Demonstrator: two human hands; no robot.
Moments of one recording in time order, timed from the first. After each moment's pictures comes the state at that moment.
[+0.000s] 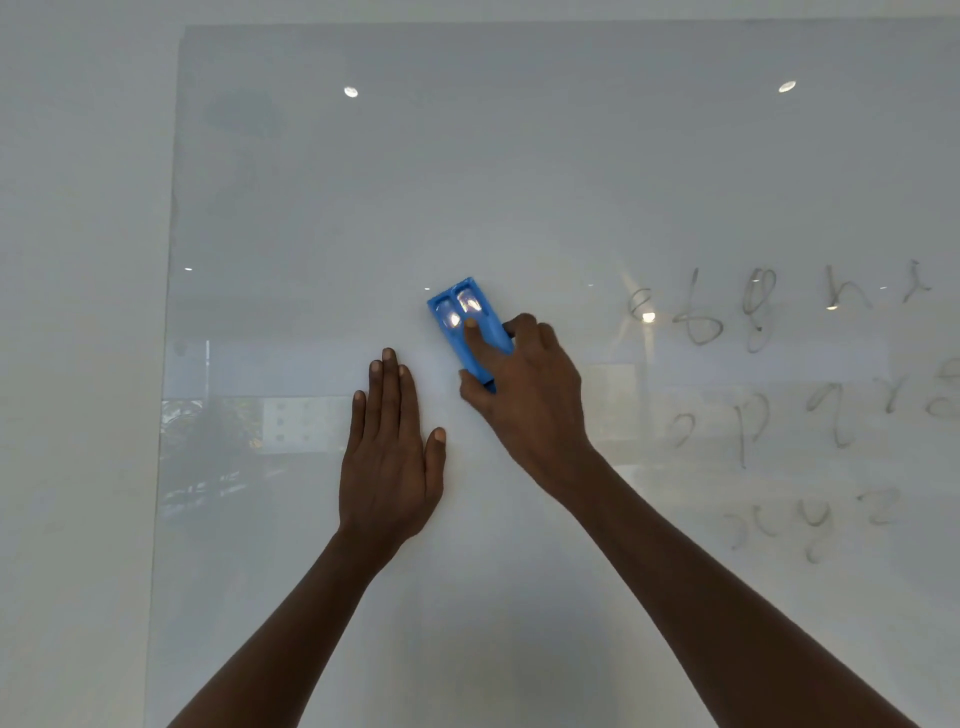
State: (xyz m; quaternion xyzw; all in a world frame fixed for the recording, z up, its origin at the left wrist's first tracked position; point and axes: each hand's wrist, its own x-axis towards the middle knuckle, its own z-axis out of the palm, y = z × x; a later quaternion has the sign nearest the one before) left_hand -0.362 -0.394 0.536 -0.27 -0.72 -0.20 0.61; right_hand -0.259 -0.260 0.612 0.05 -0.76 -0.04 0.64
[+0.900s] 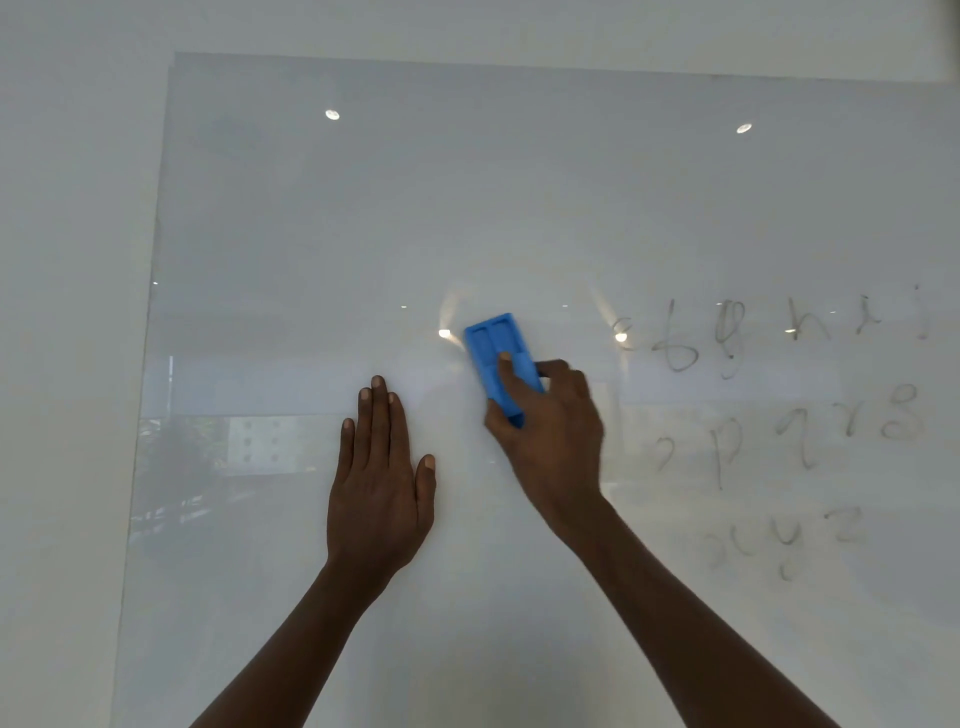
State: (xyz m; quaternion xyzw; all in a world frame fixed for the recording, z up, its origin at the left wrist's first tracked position) left_hand -0.363 -0.392 0.533 -0.26 -0.71 -0.20 0.62; right_hand -0.250 -0.246 0.595 -0.01 -0.72 0.06 0.69
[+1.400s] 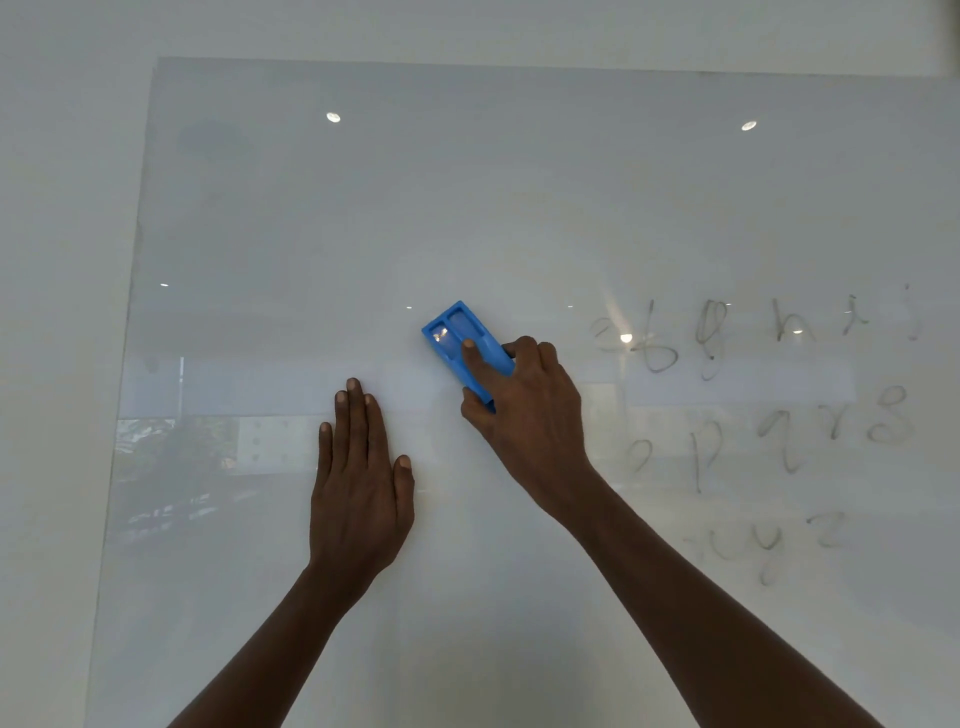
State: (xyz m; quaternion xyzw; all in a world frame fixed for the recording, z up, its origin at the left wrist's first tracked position) left_hand -0.356 -0.382 0.532 -0.24 -0.73 -0.22 0.60; right_hand -0.244 -0.228 0.617 0.04 -0.75 -0.05 0.66
